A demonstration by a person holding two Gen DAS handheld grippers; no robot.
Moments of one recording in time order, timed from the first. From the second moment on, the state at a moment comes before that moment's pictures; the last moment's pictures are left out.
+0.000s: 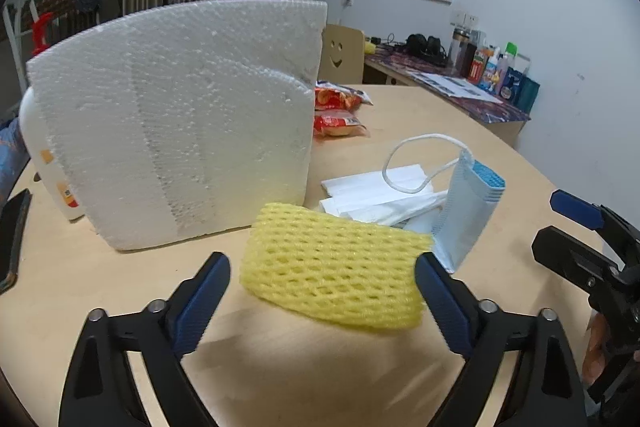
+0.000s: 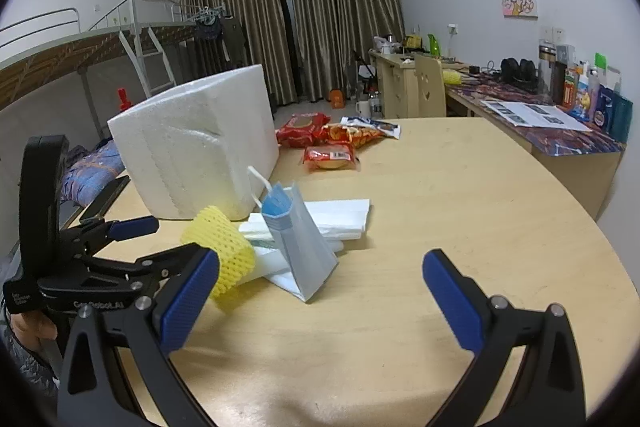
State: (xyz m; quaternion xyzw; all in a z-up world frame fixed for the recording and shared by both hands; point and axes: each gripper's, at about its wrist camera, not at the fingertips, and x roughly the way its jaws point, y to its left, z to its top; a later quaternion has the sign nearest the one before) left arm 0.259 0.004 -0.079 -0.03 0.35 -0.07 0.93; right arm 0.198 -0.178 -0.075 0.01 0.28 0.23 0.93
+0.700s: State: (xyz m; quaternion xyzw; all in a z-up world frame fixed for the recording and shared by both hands) left arm 0.285 0.005 -0.104 -0.03 0.41 -0.06 0.91; right arm 0.217 -0.175 -0.086 0.01 0.31 0.24 0.92
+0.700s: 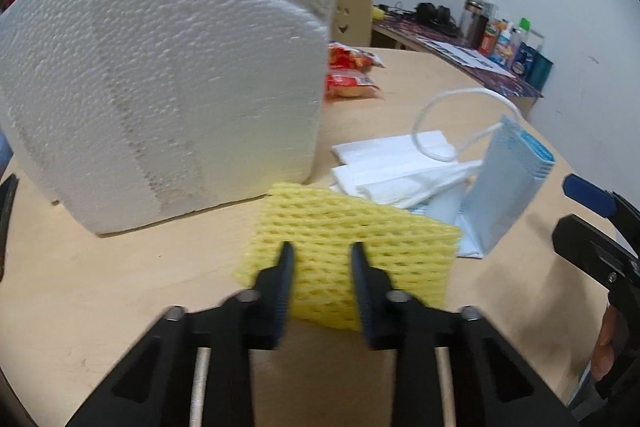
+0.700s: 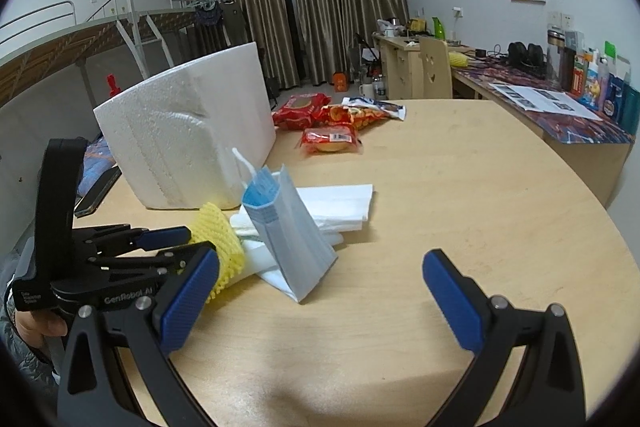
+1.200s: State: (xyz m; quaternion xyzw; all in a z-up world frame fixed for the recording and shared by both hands) left arm 0.262 0.006 -0.091 -0.01 0.37 -0.09 0.92; right arm 0.220 -0.167 -0.088 0.00 0.32 0.23 0.92
